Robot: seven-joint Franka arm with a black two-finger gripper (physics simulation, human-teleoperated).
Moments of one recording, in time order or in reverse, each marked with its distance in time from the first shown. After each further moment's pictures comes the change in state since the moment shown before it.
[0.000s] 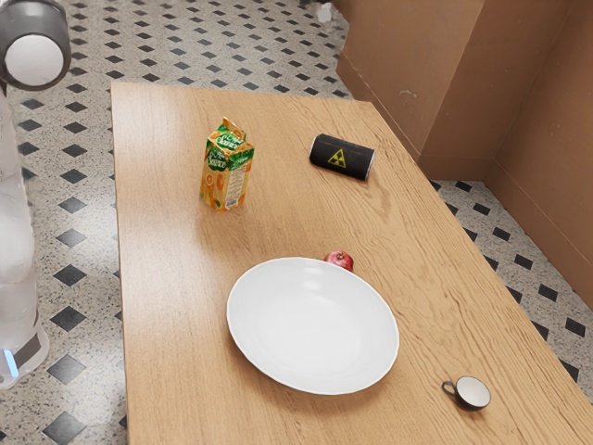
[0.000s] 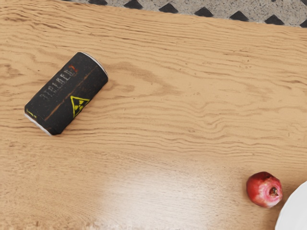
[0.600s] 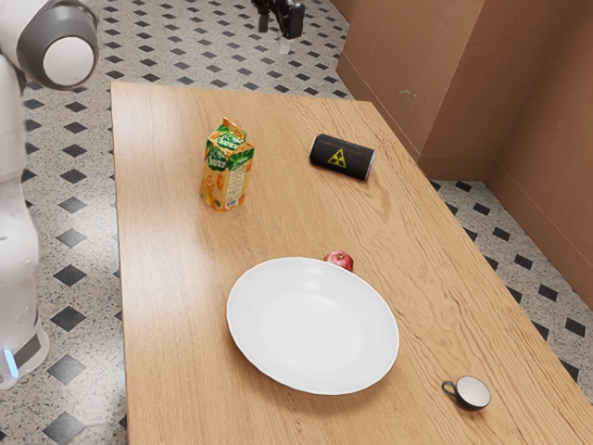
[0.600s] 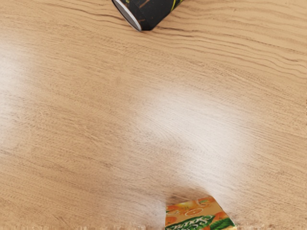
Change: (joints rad) arm 0.225 0.105 0.042 -0.052 0.085 -0.087 0.028
